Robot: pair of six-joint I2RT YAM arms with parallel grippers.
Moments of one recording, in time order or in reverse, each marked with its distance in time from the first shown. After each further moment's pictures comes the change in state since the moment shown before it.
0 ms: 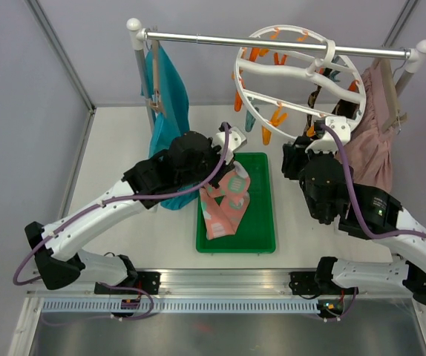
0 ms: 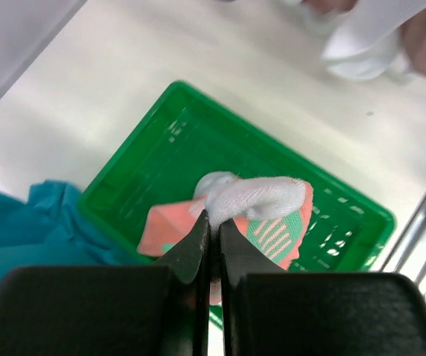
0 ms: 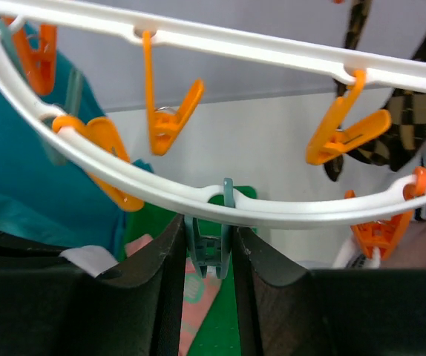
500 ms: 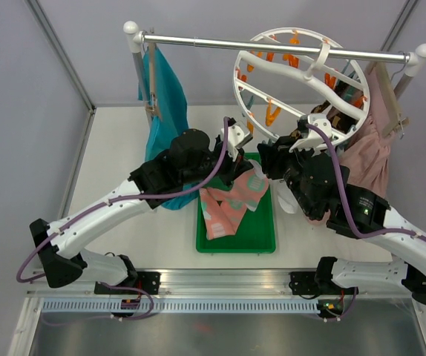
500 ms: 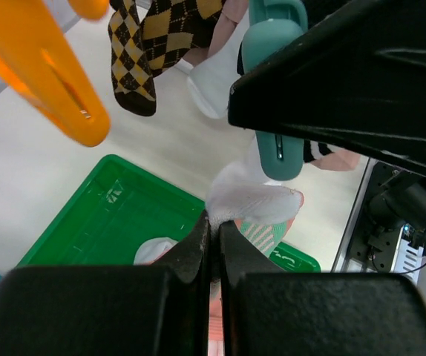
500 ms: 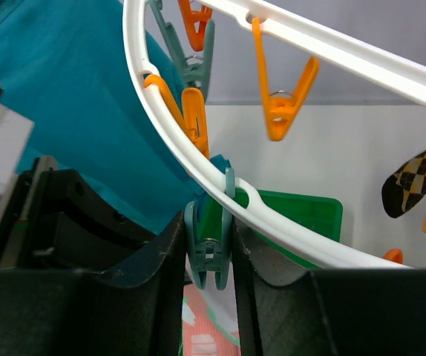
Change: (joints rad) left arm -0.004 -0.011 -0.050 0.250 0.211 -0.095; right arm -0.001 0.007 -0.075 0.251 -0.262 -0.052
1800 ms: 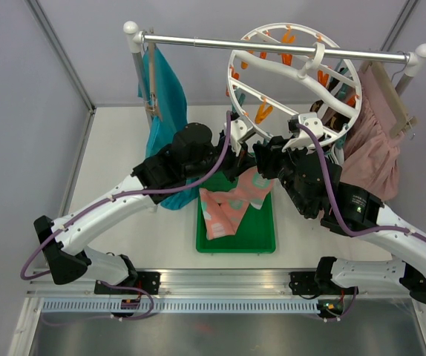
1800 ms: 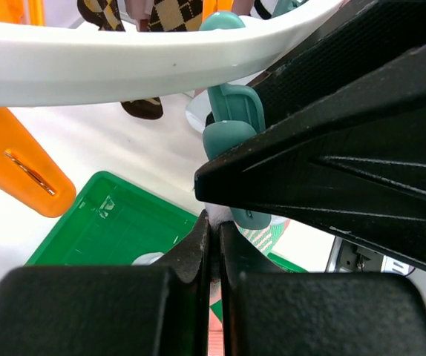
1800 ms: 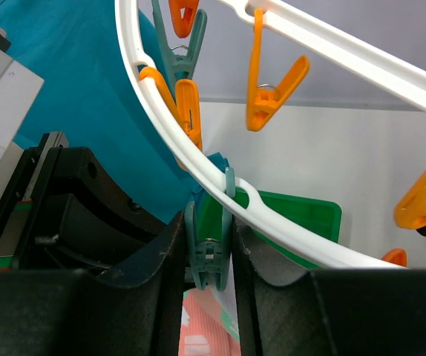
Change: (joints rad) left arm 0.011 0.050 0.061 0.010 0.053 -0.014; right arm 0.000 0.029 0.000 0.024 -0.019 -0.037
